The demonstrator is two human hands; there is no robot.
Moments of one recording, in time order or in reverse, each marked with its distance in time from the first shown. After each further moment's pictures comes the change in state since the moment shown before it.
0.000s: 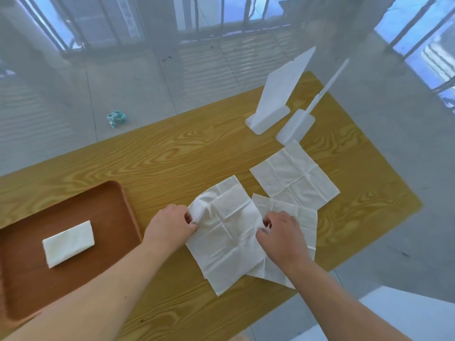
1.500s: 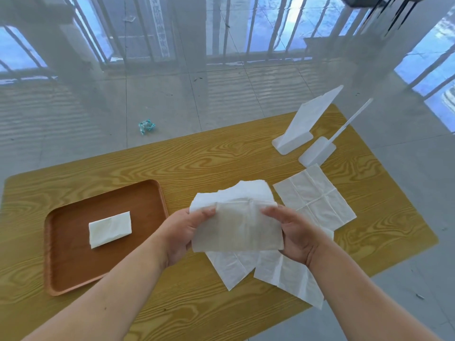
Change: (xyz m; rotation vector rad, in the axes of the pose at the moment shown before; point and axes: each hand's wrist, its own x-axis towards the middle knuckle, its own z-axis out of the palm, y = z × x) left_hand -0.068 -0.020 -0.057 -1.421 -0.321 -0.143; right_hand -0.003 -0.088 -0.059 1.272 -0.707 0.208
